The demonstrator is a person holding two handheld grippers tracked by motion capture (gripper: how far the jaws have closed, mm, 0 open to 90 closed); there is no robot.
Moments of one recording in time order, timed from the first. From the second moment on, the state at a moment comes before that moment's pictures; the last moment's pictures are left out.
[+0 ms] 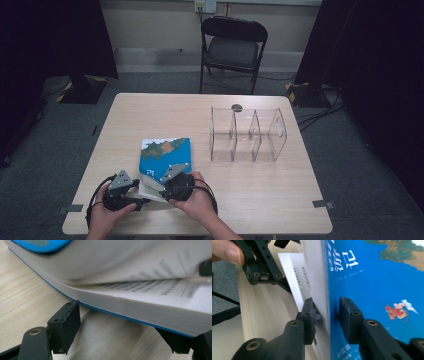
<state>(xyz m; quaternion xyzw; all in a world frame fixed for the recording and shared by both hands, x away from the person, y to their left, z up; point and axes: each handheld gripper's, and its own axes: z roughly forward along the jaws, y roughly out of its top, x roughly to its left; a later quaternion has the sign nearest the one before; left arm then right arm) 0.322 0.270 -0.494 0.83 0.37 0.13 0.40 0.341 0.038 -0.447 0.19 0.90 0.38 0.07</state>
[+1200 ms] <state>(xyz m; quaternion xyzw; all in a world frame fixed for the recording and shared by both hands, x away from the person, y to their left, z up) 0.321 0.268 -0.490 0.84 0.36 0.12 0.39 0.335 0.038 -0.460 0.17 0.91 0.38 0.06</state>
